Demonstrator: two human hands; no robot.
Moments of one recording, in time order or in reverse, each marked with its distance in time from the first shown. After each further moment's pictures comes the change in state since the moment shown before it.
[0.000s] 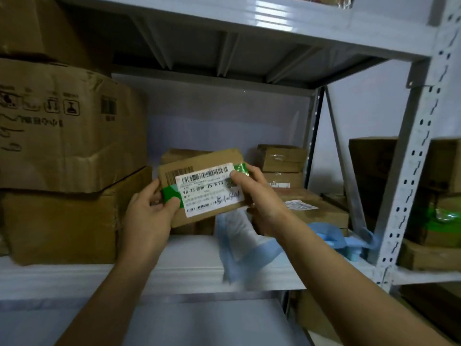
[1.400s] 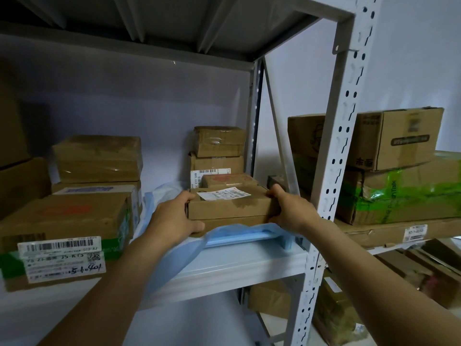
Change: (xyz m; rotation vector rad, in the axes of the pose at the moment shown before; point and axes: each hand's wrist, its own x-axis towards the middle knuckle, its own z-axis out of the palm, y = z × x) left_hand 0.011 -0.046 0.183 0.750 -0.578 0.042; right_hand -0.007 0.058 -0.229 -1.352 0.164 0.143
